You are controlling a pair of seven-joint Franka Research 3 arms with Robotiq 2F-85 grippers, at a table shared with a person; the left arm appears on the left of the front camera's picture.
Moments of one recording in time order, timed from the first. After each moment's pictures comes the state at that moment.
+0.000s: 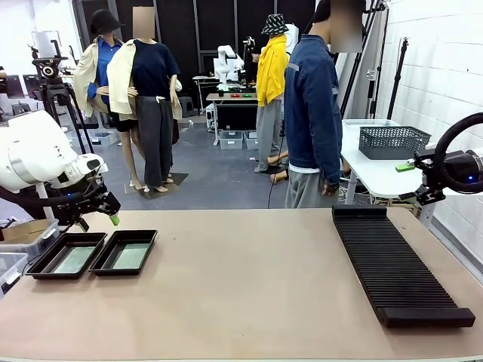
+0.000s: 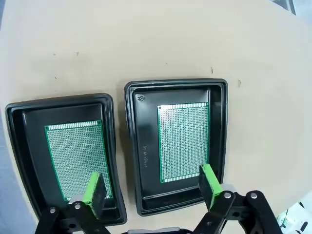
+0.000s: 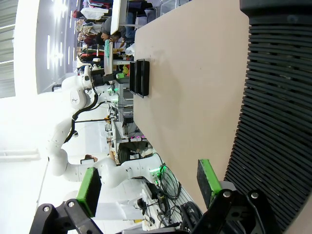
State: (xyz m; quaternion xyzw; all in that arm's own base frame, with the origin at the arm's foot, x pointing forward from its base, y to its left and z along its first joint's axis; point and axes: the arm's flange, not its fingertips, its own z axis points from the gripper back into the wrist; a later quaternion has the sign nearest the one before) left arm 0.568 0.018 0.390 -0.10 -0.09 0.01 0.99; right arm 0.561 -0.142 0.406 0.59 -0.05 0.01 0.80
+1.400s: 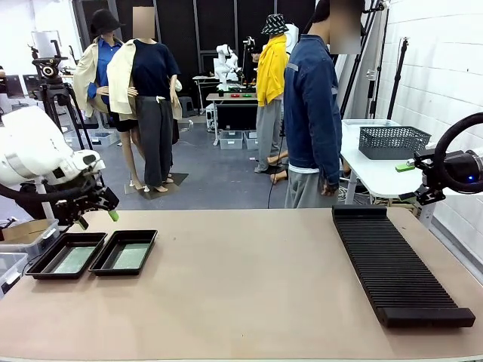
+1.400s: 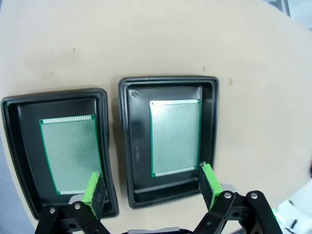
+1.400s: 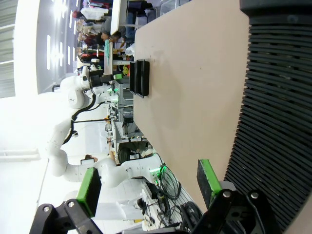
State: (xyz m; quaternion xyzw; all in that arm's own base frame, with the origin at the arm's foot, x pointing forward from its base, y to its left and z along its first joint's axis) left arm 0.565 0.025 0.404 -0.13 -0.08 0.02 0.99; right arm 0.561 -0.142 0.406 0.59 -0.05 0.01 0.80
